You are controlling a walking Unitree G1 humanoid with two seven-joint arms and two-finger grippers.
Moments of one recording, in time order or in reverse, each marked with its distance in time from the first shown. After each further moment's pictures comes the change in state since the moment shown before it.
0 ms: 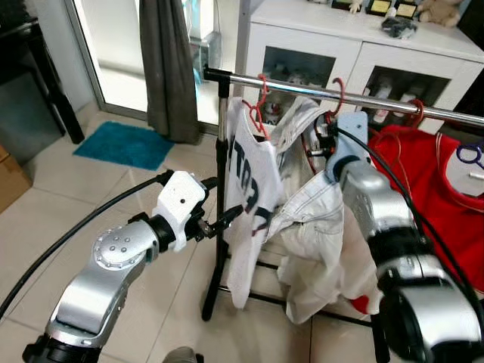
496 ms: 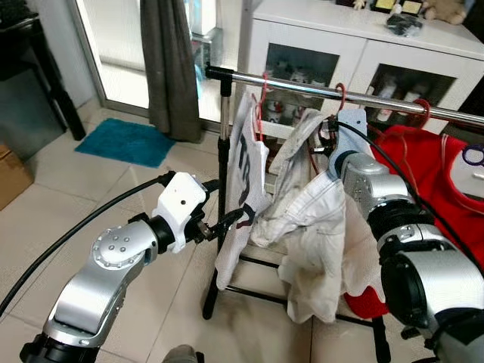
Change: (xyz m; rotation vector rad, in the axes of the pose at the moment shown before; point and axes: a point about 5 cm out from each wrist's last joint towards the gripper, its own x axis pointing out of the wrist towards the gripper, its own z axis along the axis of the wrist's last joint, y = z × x) left arm -0.002 0.000 -0.001 0.004 0.021 -0.031; right arm 0.012 -0.007 0.000 0.021 0.119 -0.018
